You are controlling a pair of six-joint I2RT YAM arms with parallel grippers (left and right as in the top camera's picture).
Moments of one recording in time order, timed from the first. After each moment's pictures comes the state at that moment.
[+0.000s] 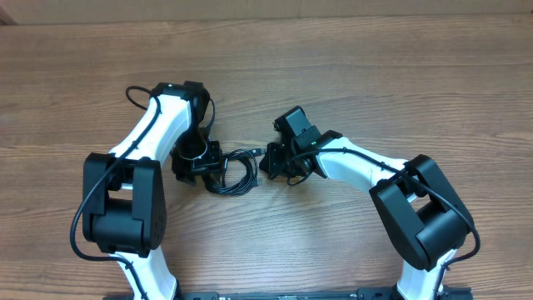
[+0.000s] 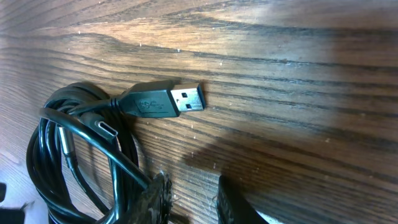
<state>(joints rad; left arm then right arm) -0.16 1.96 1.39 -1.30 0.15 -0.28 0.60 1.96 1.12 -0.30 -0.36 0.70</state>
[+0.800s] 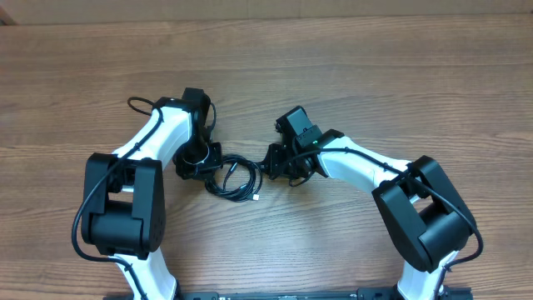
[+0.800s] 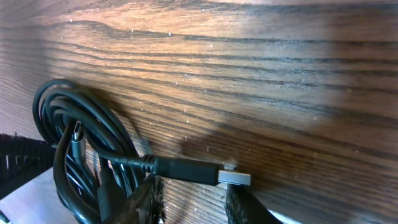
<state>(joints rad) -0.16 1.95 1.26 -1.03 0.14 -0.28 0.59 1.94 1.13 -0.35 -0.38 0.70</state>
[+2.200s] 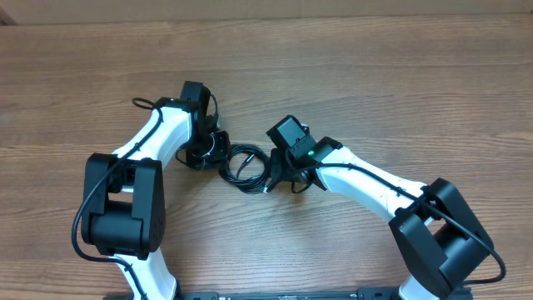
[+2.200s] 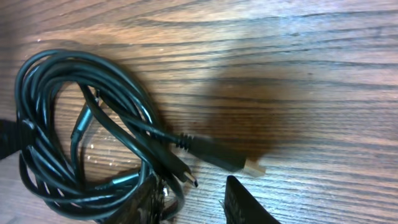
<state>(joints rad) -0.16 1.95 1.26 -0.89 0.33 -0.29 0.69 1.81 1.11 -0.49 -0.03 0.79</state>
